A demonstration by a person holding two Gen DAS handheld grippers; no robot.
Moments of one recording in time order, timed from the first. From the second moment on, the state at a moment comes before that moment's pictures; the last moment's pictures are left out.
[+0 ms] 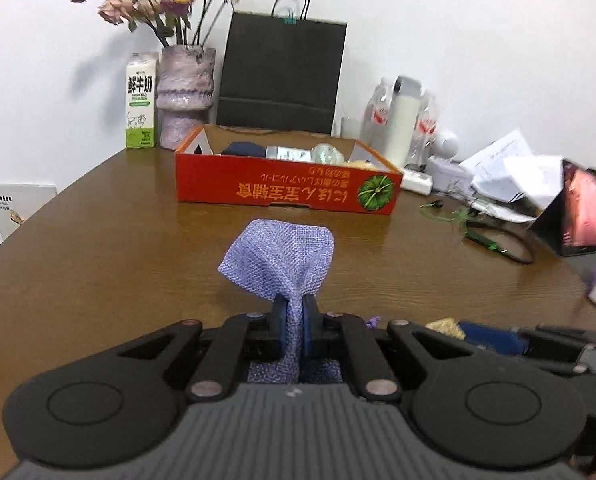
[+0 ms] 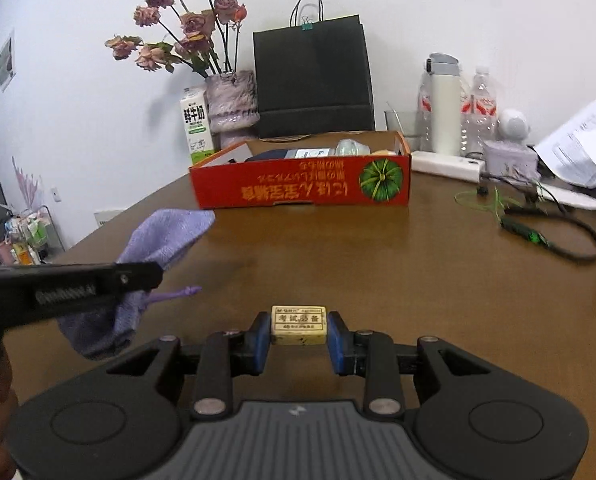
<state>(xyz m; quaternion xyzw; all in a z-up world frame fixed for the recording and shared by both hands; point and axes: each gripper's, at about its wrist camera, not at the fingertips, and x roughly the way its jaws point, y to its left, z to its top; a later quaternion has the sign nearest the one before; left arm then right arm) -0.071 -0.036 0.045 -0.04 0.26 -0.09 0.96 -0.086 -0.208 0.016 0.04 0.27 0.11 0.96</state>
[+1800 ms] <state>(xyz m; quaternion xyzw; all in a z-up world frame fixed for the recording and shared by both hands) 0.340 -0.049 0.065 0.00 0.40 -0.09 0.91 0.346 -0.203 0.055 -0.01 0.48 0.08 0.87</state>
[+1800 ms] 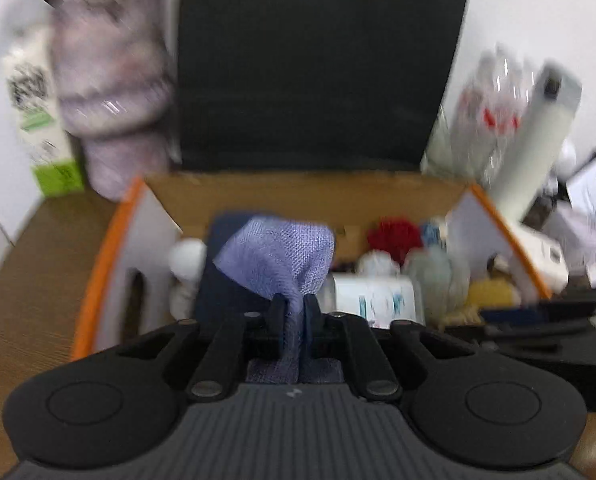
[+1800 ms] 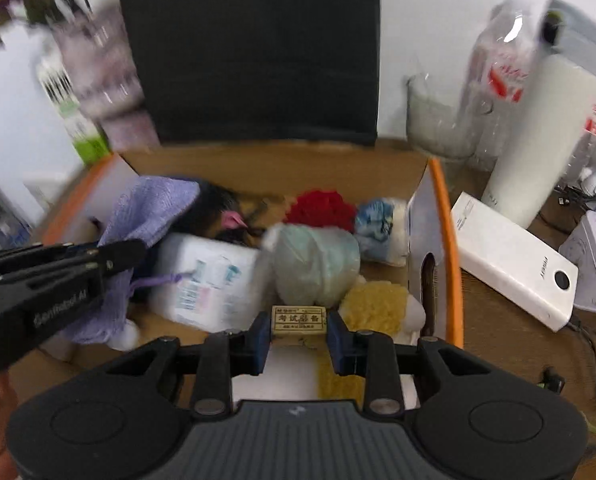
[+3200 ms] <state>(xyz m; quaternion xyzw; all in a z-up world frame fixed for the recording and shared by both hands) 0.158 -0.020 0.122 -0.01 0.35 -0.04 0.93 0.149 -0.222 0.120 0.04 0.32 0.06 0.94</state>
